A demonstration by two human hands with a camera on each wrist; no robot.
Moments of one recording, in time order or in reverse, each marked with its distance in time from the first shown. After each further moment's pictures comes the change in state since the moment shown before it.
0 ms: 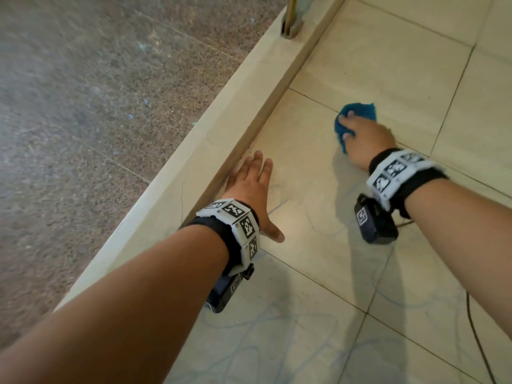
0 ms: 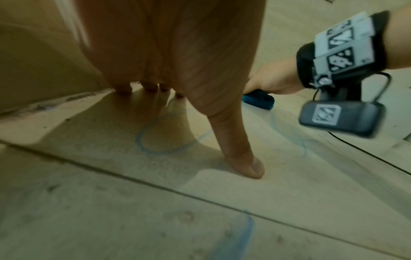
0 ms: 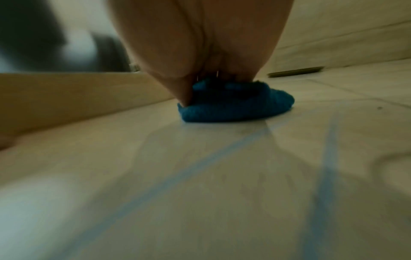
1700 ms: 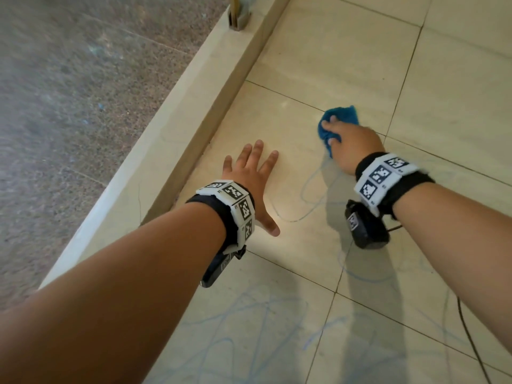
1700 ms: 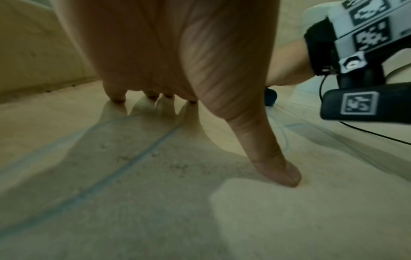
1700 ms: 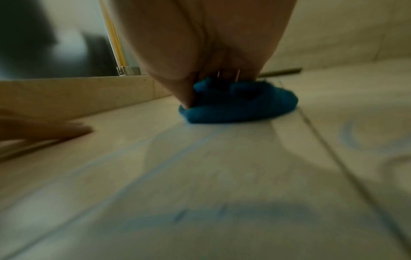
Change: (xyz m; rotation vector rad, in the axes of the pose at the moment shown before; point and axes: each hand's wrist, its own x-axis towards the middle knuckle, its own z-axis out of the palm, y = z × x) left_hand 0.018 0.055 -0.009 0.226 -0.044 0.093; right_hand -0.043 0.042 -0.001 0.058 0.023 0.065
